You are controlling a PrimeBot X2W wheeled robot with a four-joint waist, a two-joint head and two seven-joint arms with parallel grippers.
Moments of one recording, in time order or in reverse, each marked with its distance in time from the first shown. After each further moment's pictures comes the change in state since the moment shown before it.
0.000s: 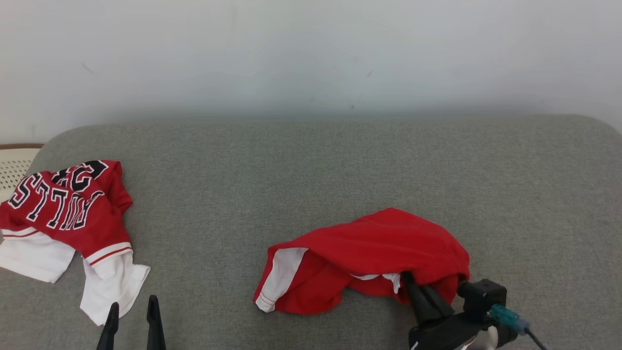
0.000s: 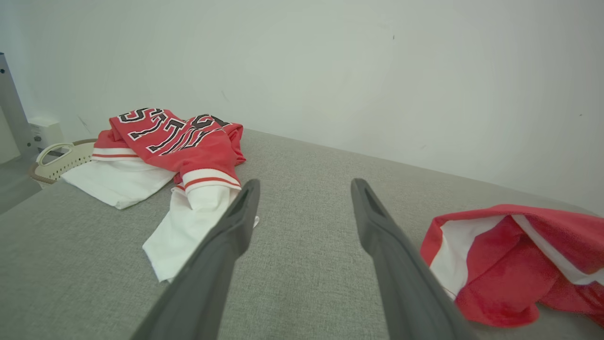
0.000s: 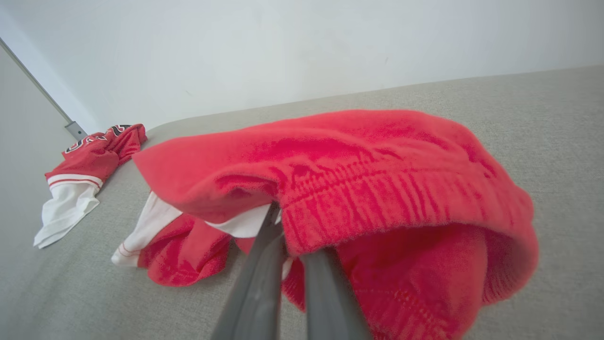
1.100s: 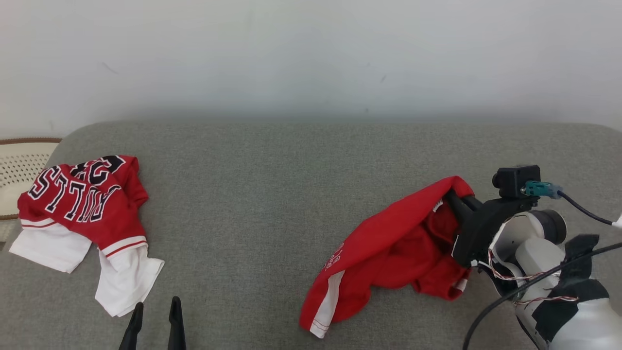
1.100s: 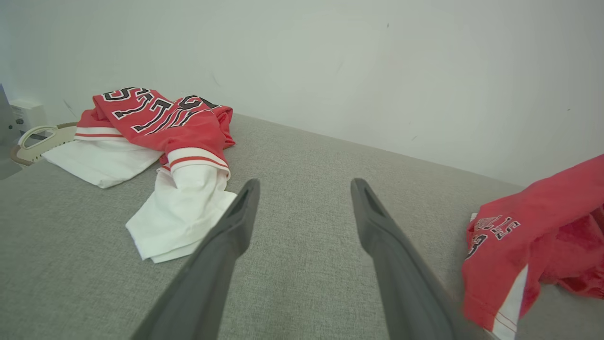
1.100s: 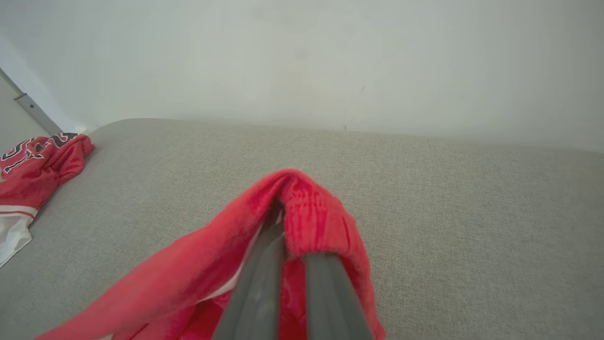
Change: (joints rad) left arm -0.023 0.000 -0.061 0.059 -0.023 -0.011 0.000; right arm -0.431 -0.225 0.179 0.208 0.260 0.000 0.257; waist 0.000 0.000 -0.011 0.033
